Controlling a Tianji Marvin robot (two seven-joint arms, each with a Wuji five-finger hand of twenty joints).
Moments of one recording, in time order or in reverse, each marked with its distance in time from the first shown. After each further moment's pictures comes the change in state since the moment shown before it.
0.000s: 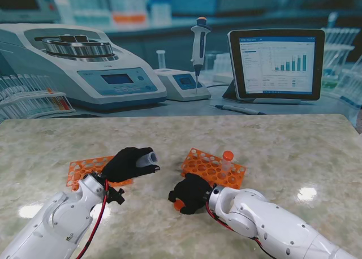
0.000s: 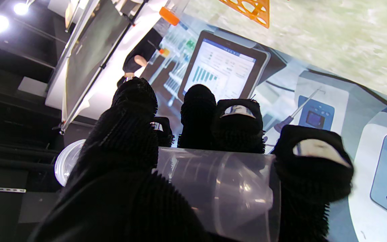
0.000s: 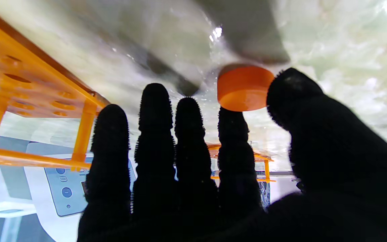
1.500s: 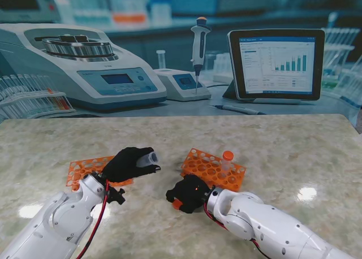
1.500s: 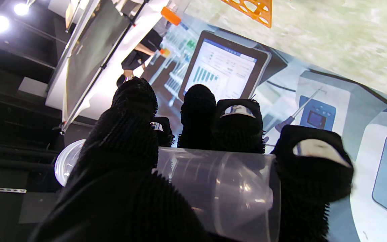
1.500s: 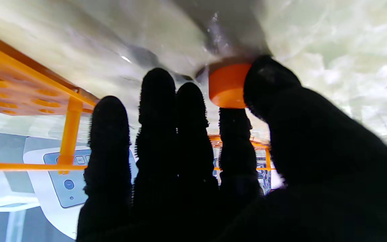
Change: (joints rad) left arm 0.003 0.001 0.002 -0.010 0.000 0.008 -0.002; right arm 0.023 -0.020 -0.053 0.064 0.033 0.018 -0.114; left_hand 0.000 0.000 0.000 0.000 0.000 0.000 0.000 0.000 0.000 0.000 0.000 0.000 0.000 0.000 -0.001 0.000 0.000 0.000 0.000 0.000; right_hand 0.117 -0.100 0.090 -0.093 0.008 -0.020 0.212 -0.088 0.159 -0.013 0.086 0.238 0.180 -0.034 0.120 0.134 0.143 -0.002 0.067 0.069
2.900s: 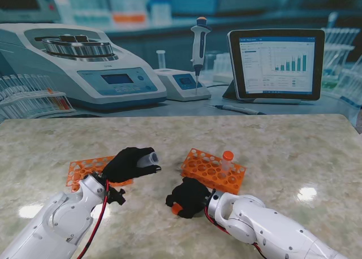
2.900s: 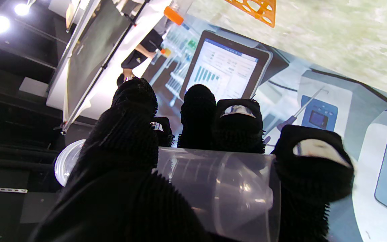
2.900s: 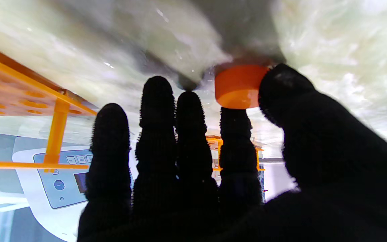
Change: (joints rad) left arm 0.010 0.000 -0.002 -0.020 0.002 0.009 -0.002; right arm -0.044 0.013 0.036 -0.043 -0.038 -0.027 0.018; left_hand 0.000 0.000 0.000 0.000 0.000 0.000 0.000 0.000 0.000 0.000 0.000 0.000 0.000 0.000 -0.002 0.000 0.000 0.000 0.000 0.000; right_hand -0.075 0.065 -0.063 0.082 0.026 -0.008 -0.158 0.121 -0.105 0.001 -0.029 -0.170 -0.106 0.011 -0.049 -0.051 -0.102 0.000 0.001 0.028
